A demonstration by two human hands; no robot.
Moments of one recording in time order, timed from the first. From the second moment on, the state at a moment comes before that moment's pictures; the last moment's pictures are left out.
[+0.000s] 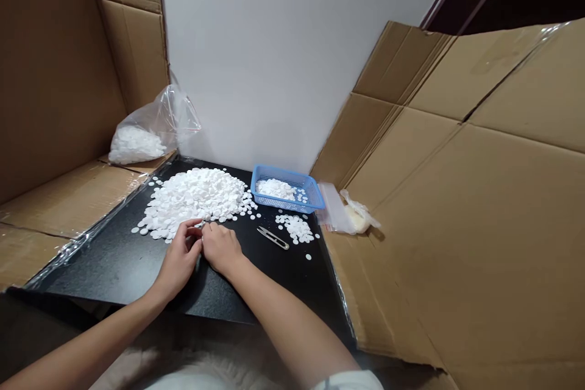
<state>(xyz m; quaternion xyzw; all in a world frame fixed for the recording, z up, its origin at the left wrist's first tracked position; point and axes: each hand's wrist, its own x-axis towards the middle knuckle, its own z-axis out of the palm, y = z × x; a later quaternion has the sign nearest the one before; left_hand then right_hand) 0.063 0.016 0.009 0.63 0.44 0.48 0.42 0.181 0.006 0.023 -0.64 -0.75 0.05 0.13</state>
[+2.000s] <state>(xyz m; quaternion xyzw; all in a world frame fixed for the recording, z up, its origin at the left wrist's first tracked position) 0.033 0.115 0.000 0.92 0.32 0.23 -0.03 0.336 0.090 0.065 -0.71 -0.57 0.05 0.41</state>
